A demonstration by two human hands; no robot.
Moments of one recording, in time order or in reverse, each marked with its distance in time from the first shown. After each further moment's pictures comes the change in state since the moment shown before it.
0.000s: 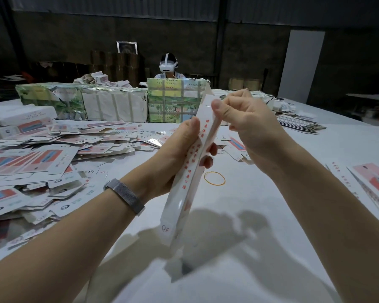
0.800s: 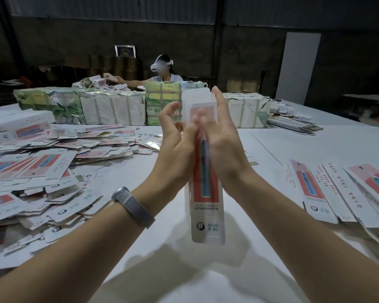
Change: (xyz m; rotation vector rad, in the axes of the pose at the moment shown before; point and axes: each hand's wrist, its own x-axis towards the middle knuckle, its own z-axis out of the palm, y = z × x) left_hand 0.011 -0.007 0.022 0.095 0.426 0.324; right_hand -0.016 0.019 0.046 0.258 0.074 -0.076
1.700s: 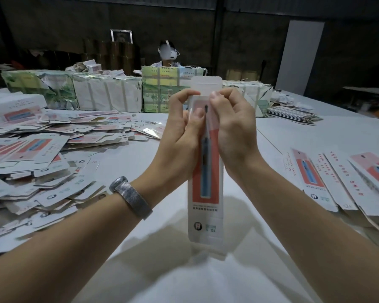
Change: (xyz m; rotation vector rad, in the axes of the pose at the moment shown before) left_hand -0.004 -0.014 0.000 0.056 -0.133 0.151; right_hand 0.003 0.005 -0.008 0.024 0.179 -0.064
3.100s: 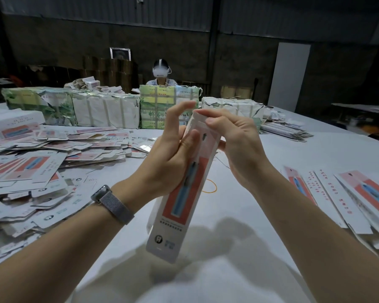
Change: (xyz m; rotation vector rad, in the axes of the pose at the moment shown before) left_hand 0.015 -0.003 -0.028 0.291 -0.194 0.125; right_hand 0.019 -0.007 -0.024 0.034 -0.188 0.071
